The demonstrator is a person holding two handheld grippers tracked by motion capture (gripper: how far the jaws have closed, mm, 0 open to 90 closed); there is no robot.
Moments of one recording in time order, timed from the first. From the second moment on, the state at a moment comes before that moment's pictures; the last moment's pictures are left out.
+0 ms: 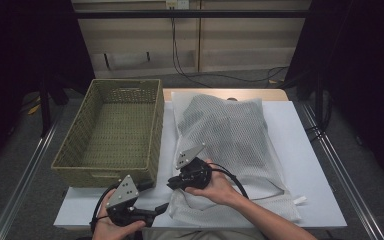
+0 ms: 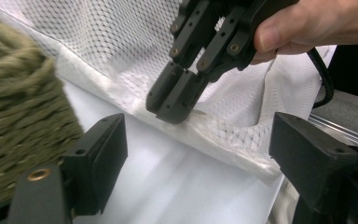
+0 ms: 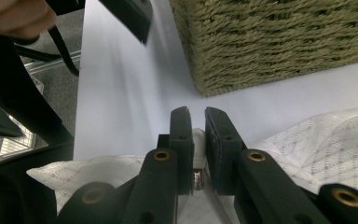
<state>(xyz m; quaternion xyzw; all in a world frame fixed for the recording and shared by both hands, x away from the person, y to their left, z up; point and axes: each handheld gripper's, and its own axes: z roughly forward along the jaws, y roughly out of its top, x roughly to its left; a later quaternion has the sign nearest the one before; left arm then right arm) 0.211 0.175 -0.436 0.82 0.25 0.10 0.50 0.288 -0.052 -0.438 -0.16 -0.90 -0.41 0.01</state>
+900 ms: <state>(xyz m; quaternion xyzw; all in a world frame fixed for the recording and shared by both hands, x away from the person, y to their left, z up) 0.245 0.130 -0.448 0.85 0.25 0.03 0.46 0.279 -0.072 -0.412 -0.17 -0.88 -0.45 -0.01</state>
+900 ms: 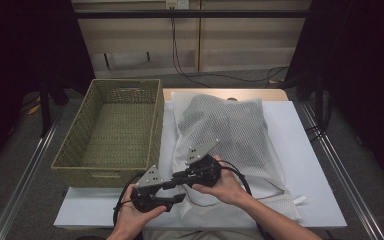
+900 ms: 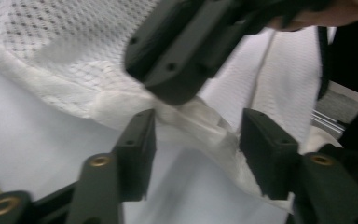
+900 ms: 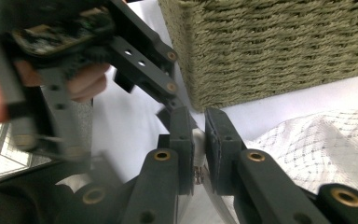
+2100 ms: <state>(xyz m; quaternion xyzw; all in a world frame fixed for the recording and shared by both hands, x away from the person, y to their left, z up) 0.244 0.134 -0.442 0.84 0.23 0.03 0.49 0.270 -0.113 -0.433 -0.19 -0.88 -0.44 0.03</state>
